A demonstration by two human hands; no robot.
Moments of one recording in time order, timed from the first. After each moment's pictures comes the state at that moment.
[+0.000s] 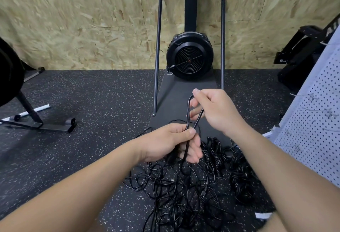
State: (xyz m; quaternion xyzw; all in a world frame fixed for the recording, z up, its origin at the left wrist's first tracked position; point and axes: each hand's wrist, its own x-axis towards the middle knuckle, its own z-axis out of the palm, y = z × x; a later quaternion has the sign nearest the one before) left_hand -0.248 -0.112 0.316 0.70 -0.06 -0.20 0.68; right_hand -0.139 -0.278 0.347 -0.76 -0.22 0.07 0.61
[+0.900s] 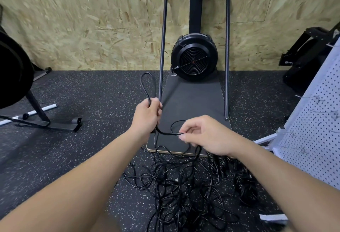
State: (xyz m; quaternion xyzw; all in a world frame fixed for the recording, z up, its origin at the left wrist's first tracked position) left_hand -0.207 -0.045 0.300 0.71 0.20 0.20 0.64; right_hand -0.171 -0.279 0.317 -0.80 -0.38 0.21 0.42
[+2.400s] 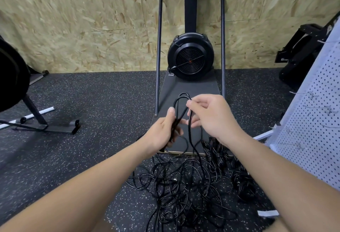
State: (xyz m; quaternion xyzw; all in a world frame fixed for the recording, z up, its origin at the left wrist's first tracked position) left_hand -0.235 -0.098 0.293 0.80 0.10 -0.01 0.60; right_hand -0.168 -0.274 0.342 -0.75 -0.20 0.06 0.62
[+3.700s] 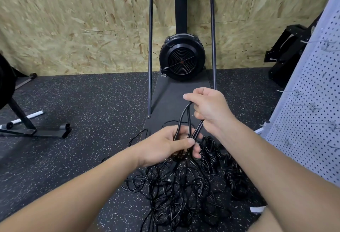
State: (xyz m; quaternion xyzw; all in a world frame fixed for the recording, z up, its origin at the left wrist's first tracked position) left_hand -0.257 -0.129 0.312 0.73 -0.12 -0.16 0.65; right_hand -0.138 -0.275 0.343 -0.63 -0.06 0.11 0.77
